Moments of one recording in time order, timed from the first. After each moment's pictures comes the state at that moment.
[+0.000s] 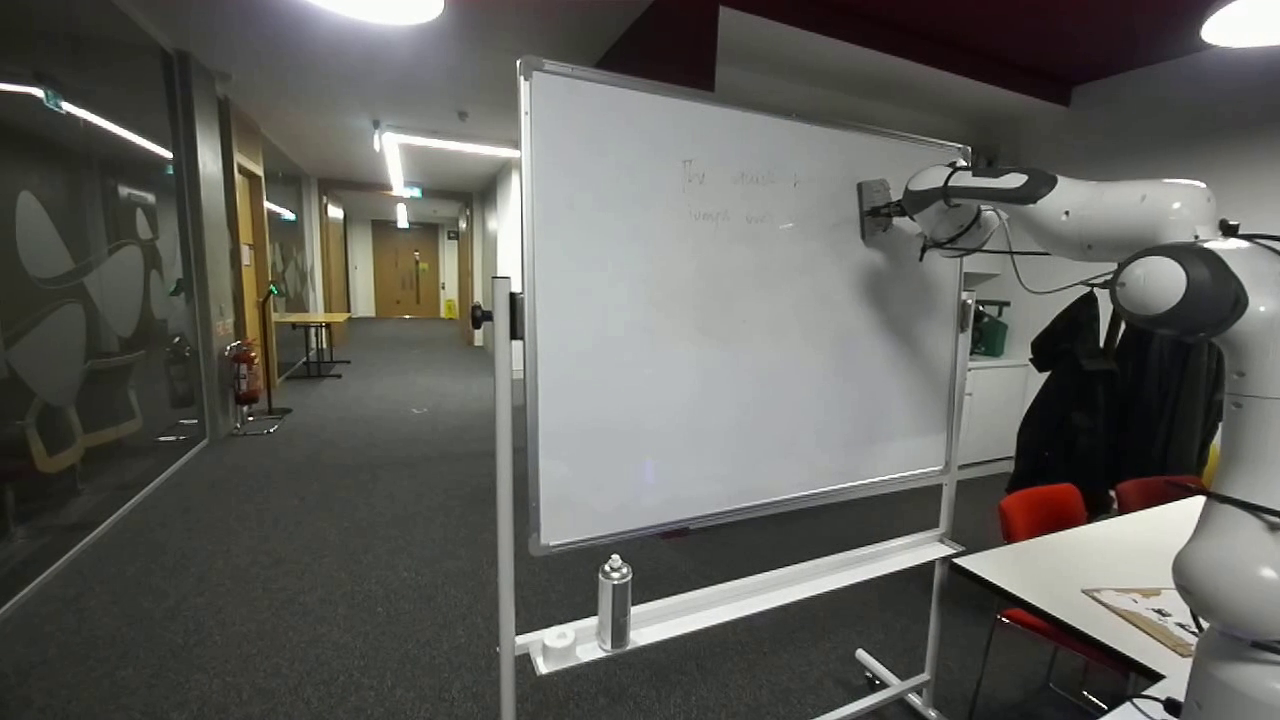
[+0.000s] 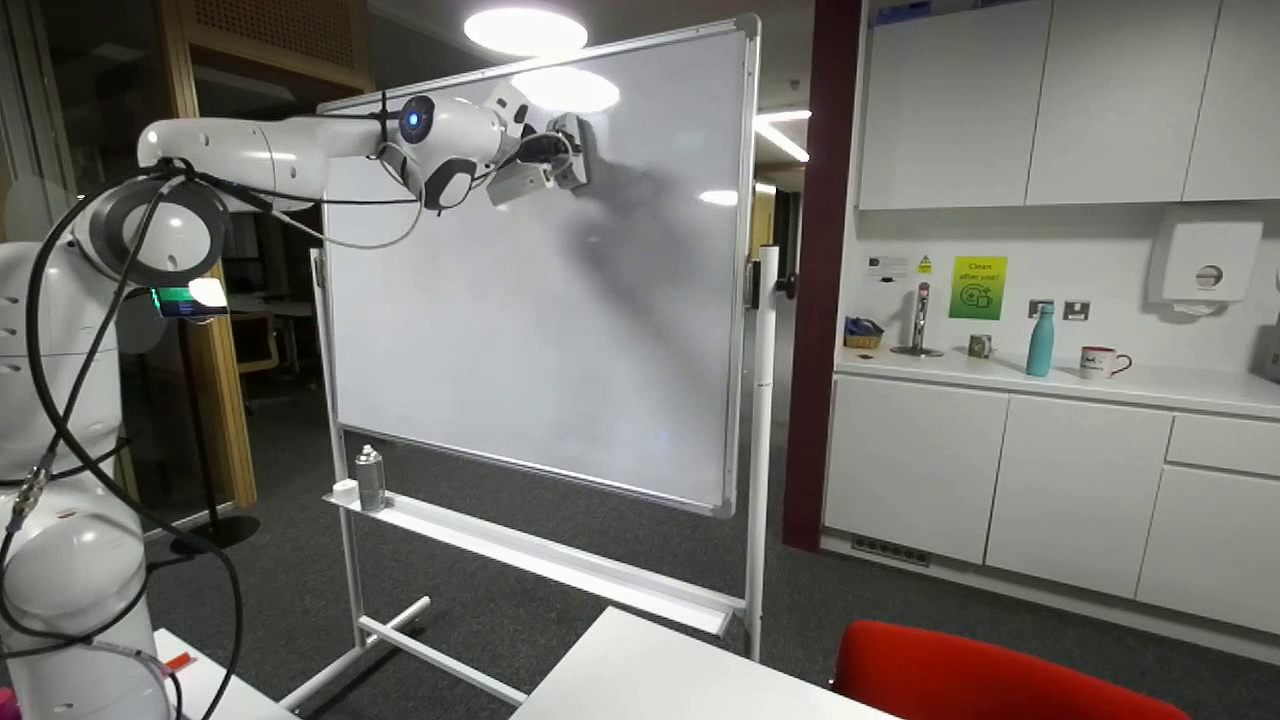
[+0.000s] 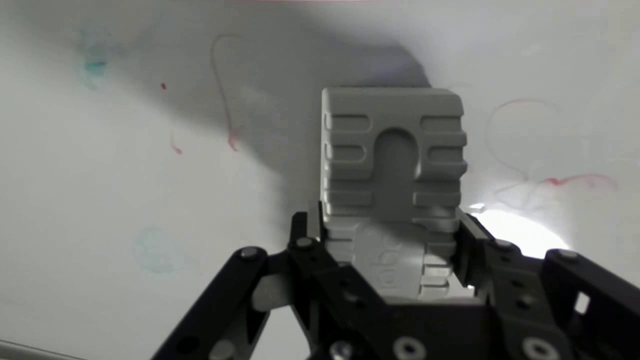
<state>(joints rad) -0.13 0.10 -0.03 -1.41 0.72 3.06 -0.94</state>
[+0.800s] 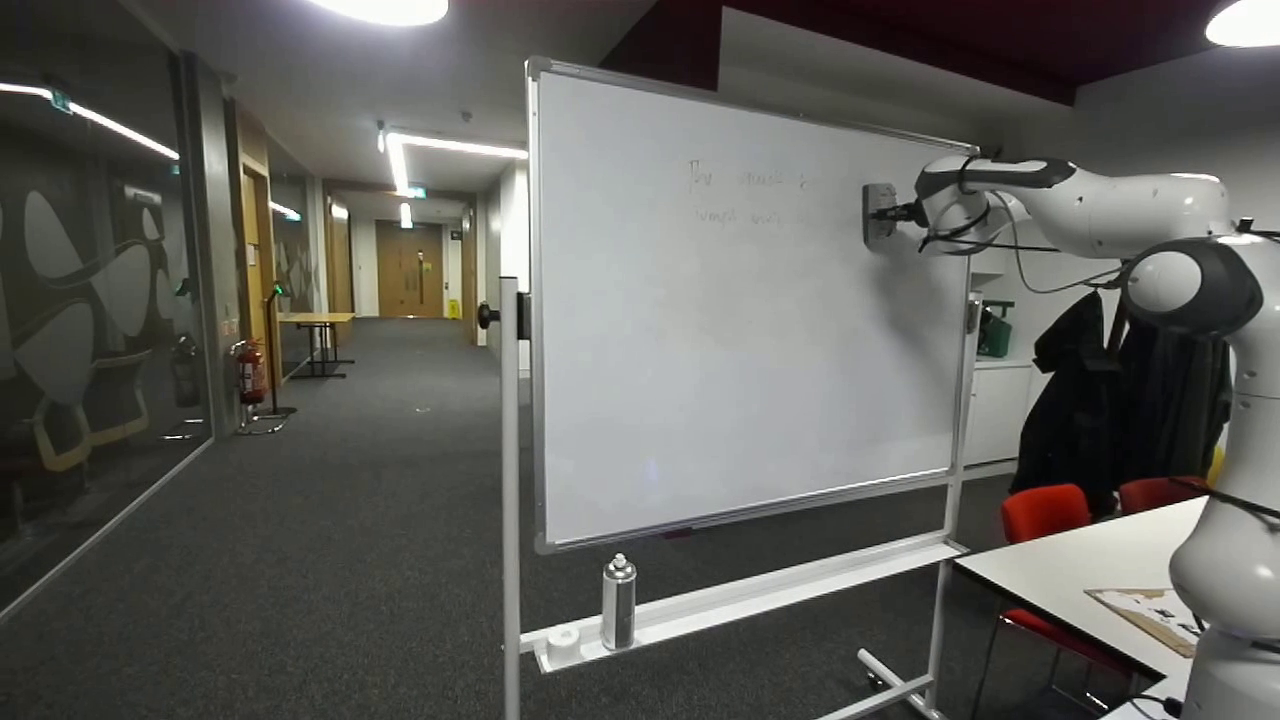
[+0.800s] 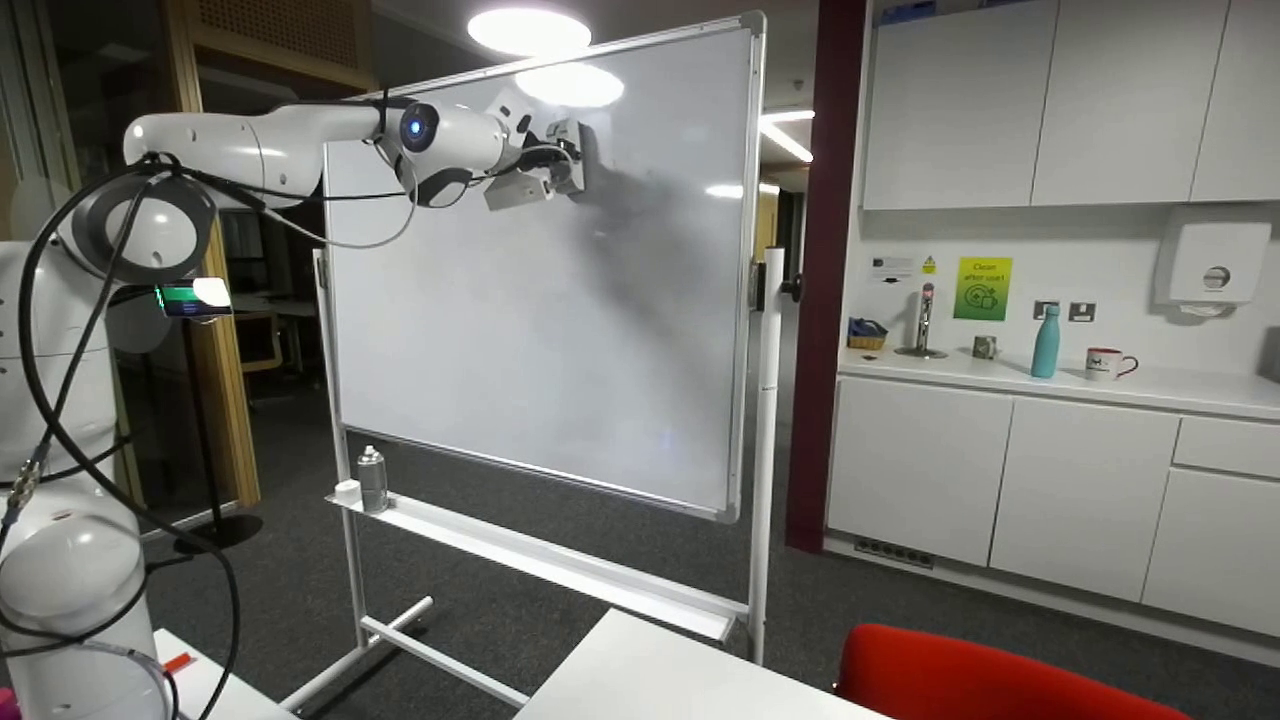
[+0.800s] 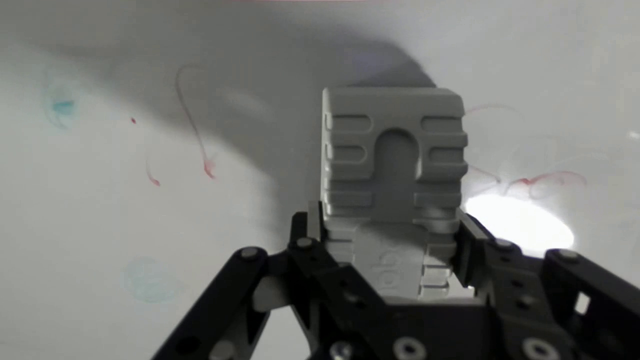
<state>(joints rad) -0.16 0.06 0.00 -1.45 0.99 3.03 -1.11</state>
